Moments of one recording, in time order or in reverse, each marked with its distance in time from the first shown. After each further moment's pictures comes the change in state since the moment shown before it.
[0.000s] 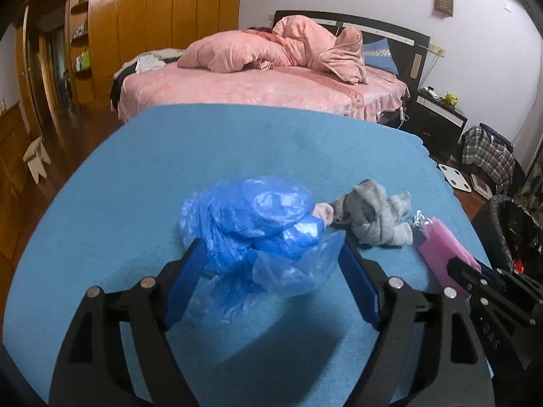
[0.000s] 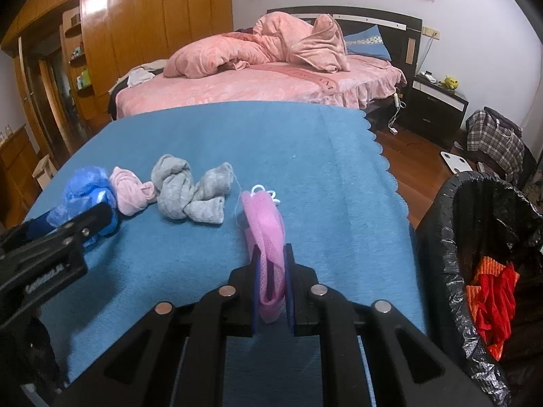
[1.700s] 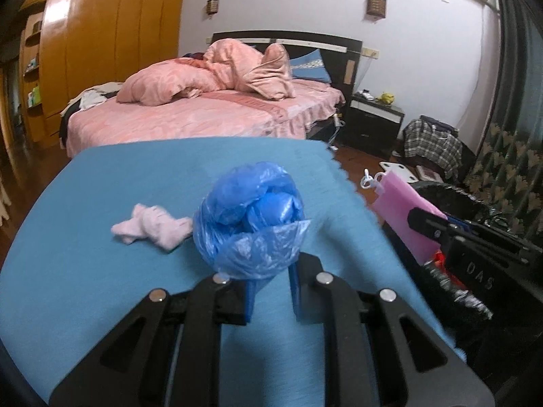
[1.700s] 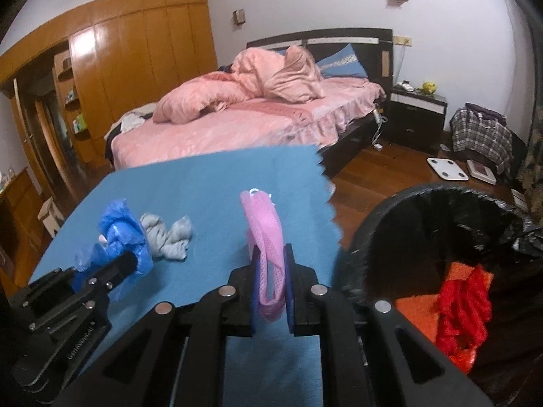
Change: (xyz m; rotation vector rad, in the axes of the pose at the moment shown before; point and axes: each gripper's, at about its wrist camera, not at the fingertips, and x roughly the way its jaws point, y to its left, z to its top) left arm -0.051 -0.106 -0.016 0.150 -0.107 -0.223; right arm -0.069 -0.091 0.015 0.128 -0.160 -0.003
